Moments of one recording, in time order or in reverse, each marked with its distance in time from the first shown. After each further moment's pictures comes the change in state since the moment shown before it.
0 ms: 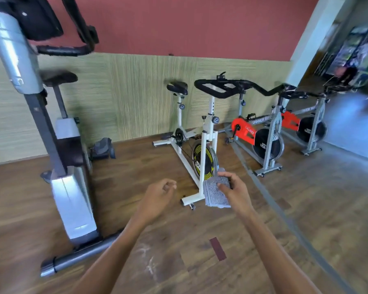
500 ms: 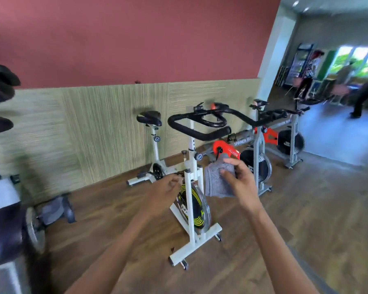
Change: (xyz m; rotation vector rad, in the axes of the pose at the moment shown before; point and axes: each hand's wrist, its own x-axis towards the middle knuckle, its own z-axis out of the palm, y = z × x) left_hand 0.329 0.064 0.016 -0.075 -0.141 0.201; right_hand 0.284 -0.050 -0.031 0.179 0.211 -0.229
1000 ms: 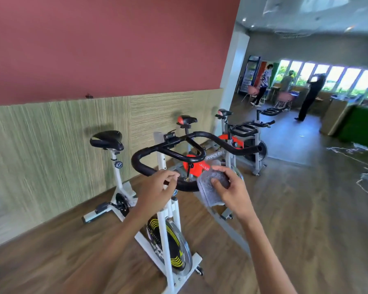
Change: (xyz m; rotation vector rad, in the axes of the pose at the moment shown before) left_hand 0.266 0.006 0.013 0.049 0.060 0.394; right_hand 0.196 0.015 -0.008 -0.356 0.108 -0.125
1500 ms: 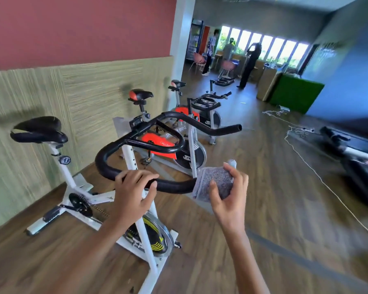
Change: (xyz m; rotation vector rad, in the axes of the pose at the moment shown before) left_hand 0.042 -0.095 0.019 0.212 0.100 0.455; right_hand -0.013 0.021 0.058 -0.365 0.575 -0.034
